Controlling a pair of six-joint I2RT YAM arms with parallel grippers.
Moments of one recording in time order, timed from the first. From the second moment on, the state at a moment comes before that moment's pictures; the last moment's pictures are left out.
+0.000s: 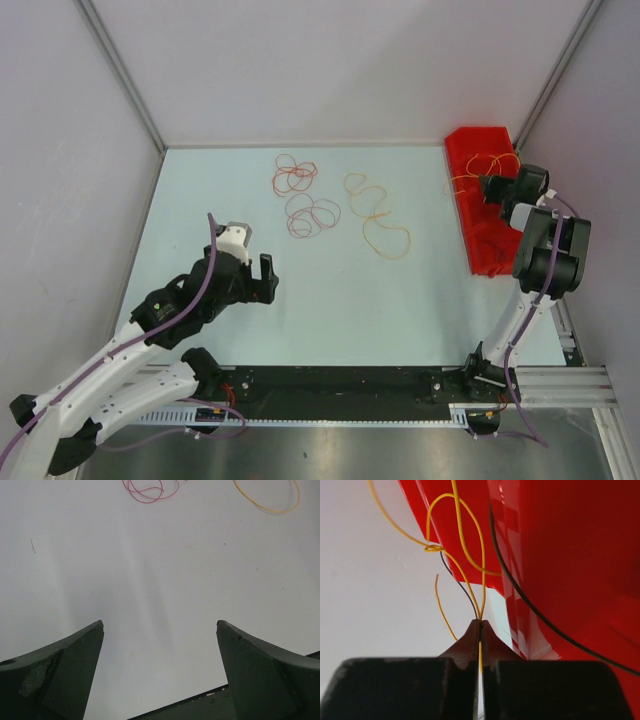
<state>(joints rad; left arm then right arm) -0.79 0.68 0.81 -0.76 -0.36 -0.44 -0.31 2.00 1.22 0.27 -0.24 1.60</state>
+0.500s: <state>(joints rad) -0.78 0.69 0.81 -0.75 -0.36 -0.44 -0.34 2.04 1.24 0.37 -0.29 1.65</state>
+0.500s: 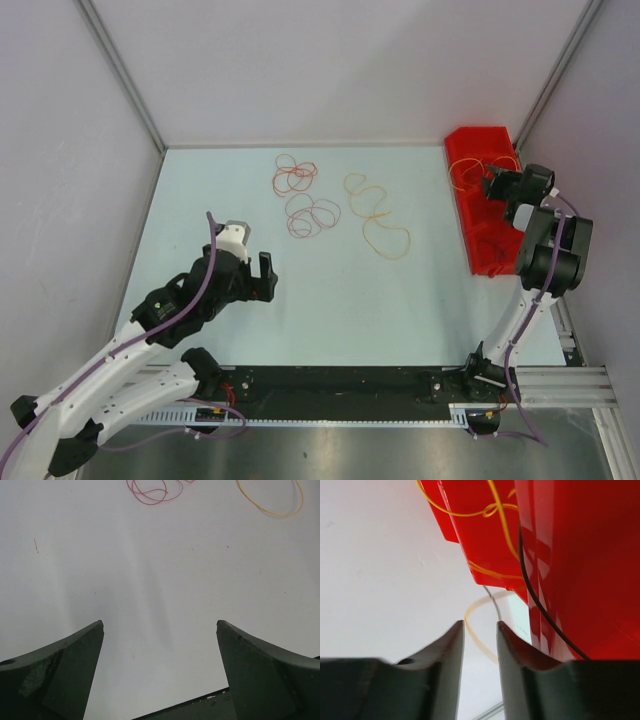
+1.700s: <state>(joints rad) -0.77 0.96 0.88 -0.64 -0.34 -0.44 0.14 1.10 1.04 -0.30 -0.04 0.93</state>
